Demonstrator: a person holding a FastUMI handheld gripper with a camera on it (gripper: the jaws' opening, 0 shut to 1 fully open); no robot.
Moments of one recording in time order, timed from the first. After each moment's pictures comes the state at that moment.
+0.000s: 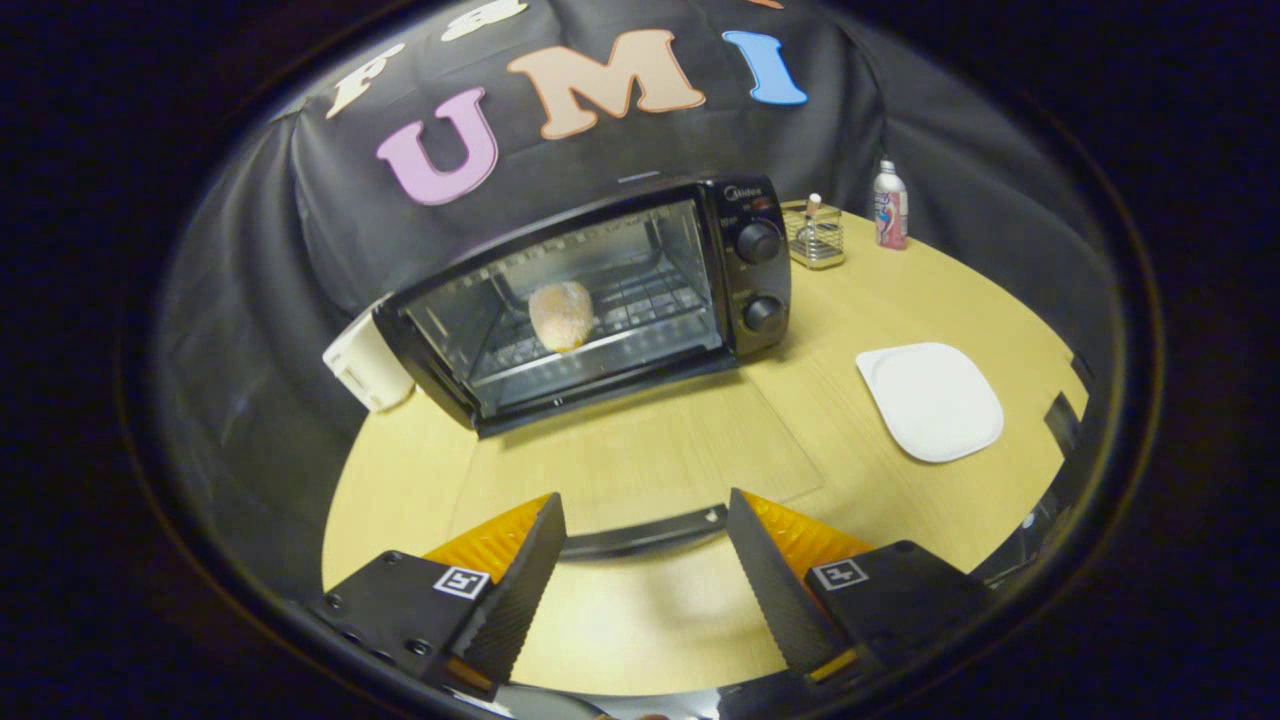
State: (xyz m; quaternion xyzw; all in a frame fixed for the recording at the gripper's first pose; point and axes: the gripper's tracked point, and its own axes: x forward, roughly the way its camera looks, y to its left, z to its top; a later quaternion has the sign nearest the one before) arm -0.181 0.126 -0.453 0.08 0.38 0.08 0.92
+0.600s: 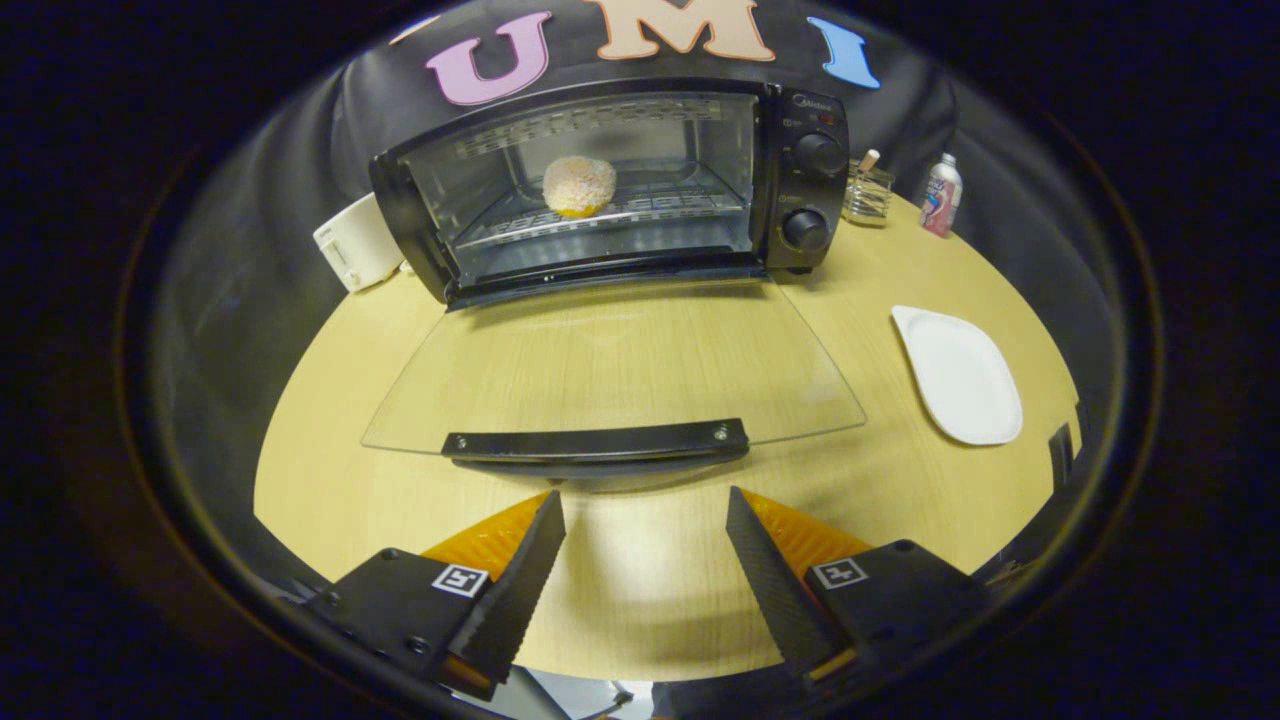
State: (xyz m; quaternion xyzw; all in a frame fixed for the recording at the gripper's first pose) arm -0.192 0.136 -0.510 -0.02 0.45 0.12 0.89
